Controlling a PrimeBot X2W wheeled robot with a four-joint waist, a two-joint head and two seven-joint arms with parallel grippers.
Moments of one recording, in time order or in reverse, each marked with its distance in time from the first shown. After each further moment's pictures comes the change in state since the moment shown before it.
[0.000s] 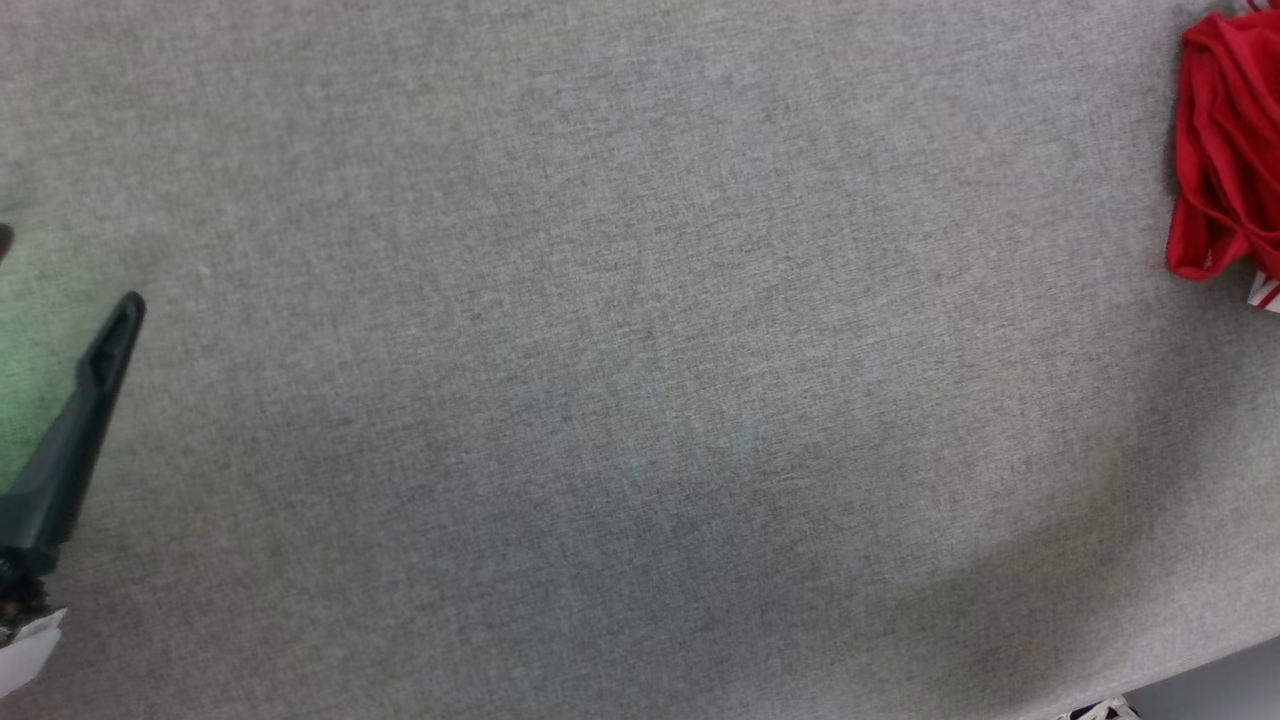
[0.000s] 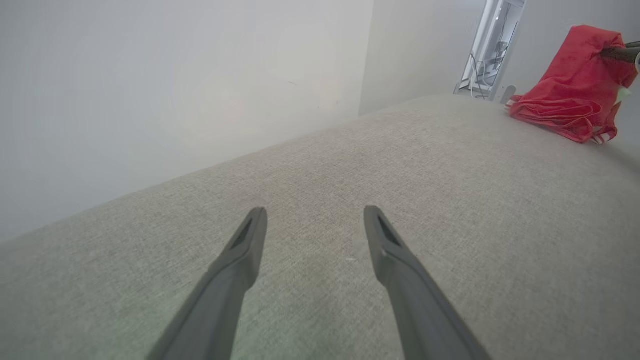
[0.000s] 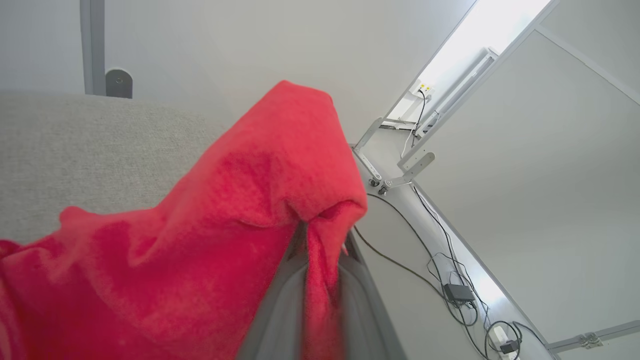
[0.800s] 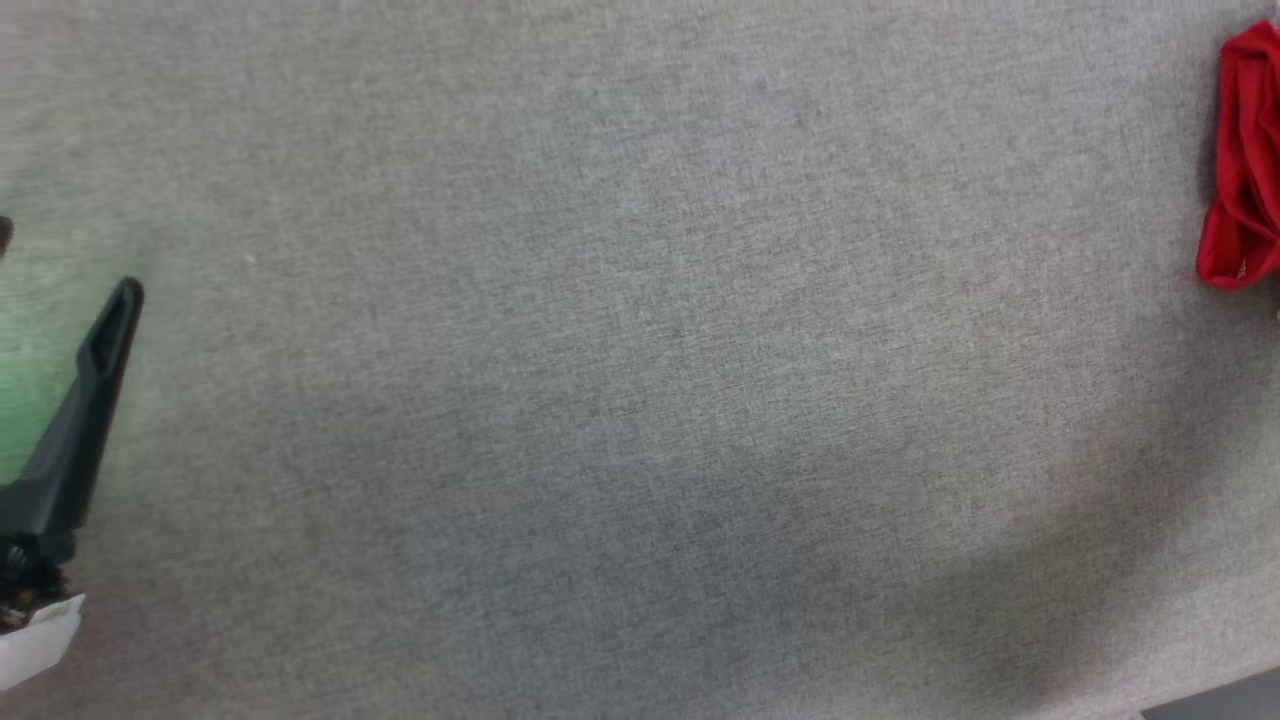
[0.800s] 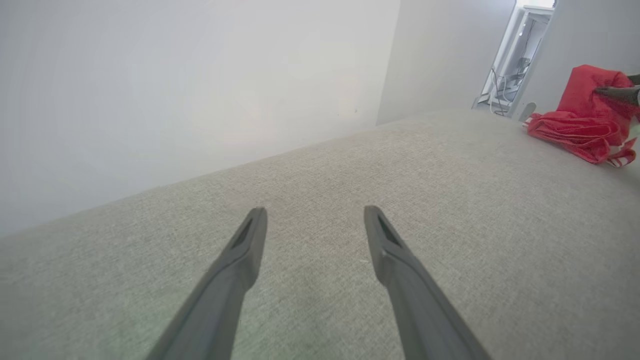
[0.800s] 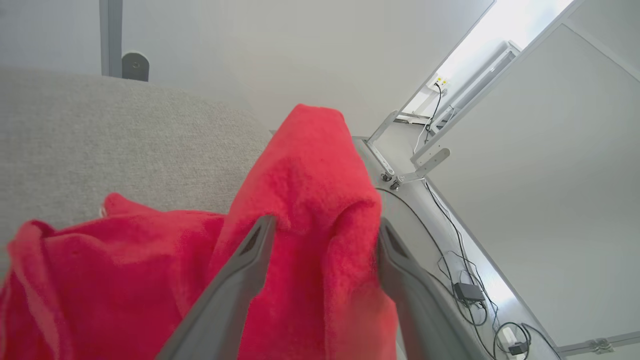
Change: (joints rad) left arm -0.032 -0.050 -0.014 0.018 -0.022 0.000 0.000; right arm -0.026 0.001 0.006 0.073 -0.070 0.000 -0.008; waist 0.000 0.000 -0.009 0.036
